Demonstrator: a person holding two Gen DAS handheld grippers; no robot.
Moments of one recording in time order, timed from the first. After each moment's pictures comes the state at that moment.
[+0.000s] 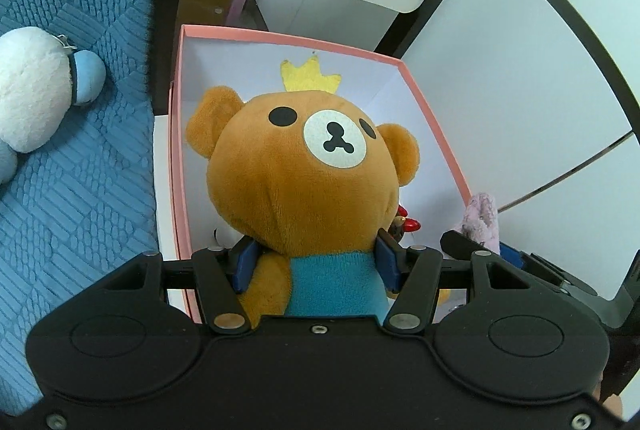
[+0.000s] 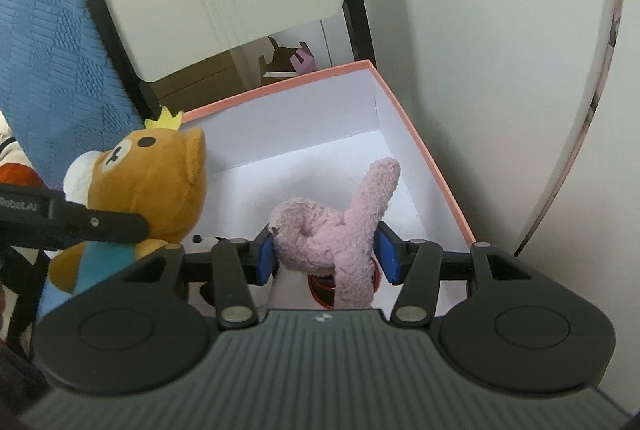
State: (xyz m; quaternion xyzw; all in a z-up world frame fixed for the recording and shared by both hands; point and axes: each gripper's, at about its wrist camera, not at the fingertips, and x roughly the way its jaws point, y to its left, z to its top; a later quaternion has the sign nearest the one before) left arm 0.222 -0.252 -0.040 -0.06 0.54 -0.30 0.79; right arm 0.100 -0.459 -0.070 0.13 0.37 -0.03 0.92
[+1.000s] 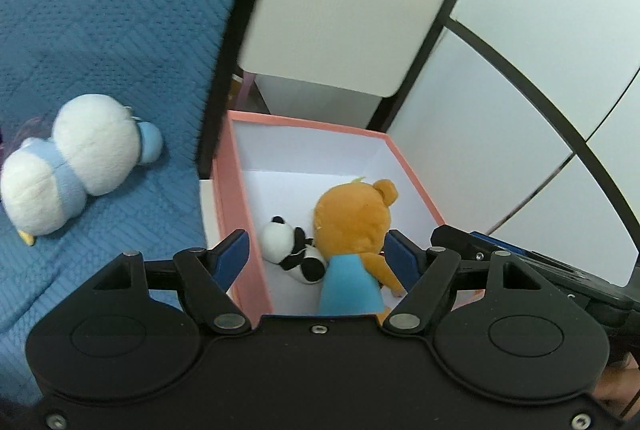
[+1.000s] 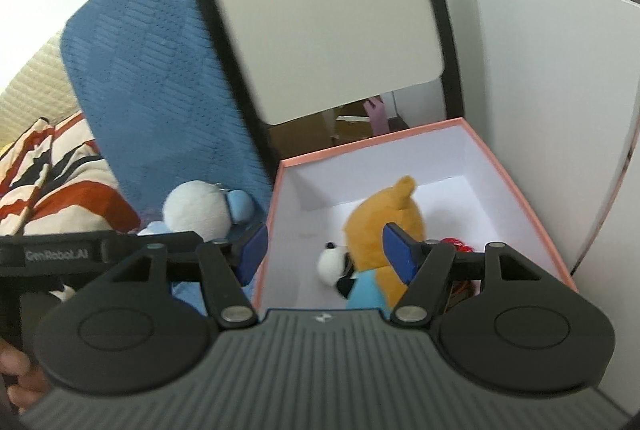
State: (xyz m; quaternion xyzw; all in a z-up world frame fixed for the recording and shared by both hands) left arm 0.156 -0.151 0.034 -0.09 0.41 -0.30 0.85; right arm 0.053 -0.374 0.007 0.14 0.30 0.04 0.94
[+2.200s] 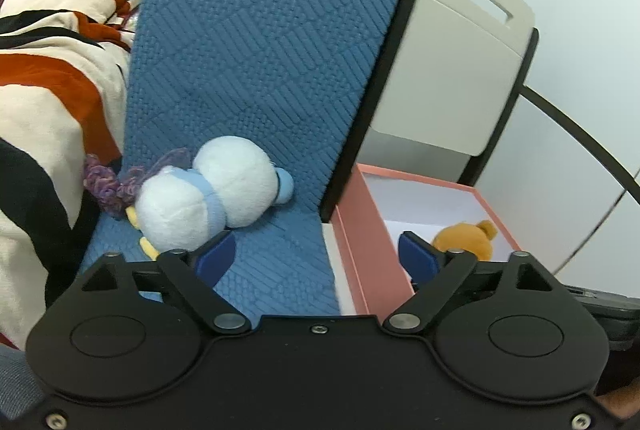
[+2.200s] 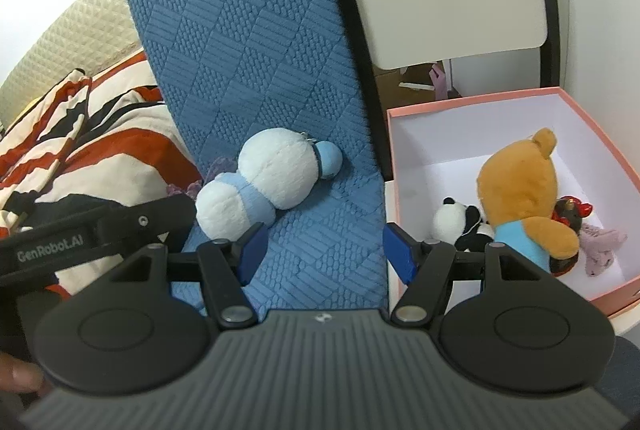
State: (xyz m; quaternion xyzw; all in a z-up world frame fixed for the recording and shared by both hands) left arm 0.134 -0.017 0.028 -0.10 0.33 -0.20 0.92; right arm 0.063 -0.246 -0.010 0.12 0.34 0.10 0.93
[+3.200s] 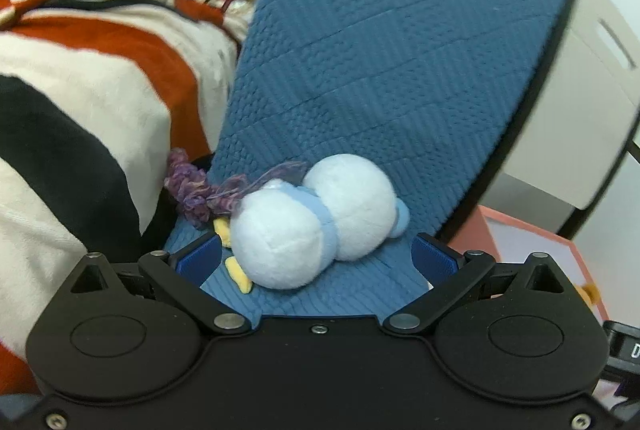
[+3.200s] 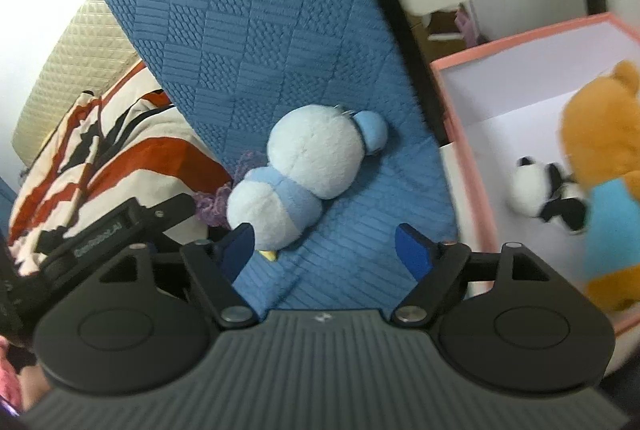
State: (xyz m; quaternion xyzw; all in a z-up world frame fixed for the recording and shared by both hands) left arm 0.218 0.044 -0.022 -0.15 0.35 -0.07 0.92; right arm 0.123 -0.218 -0.047 0.22 0.38 0.13 0.89
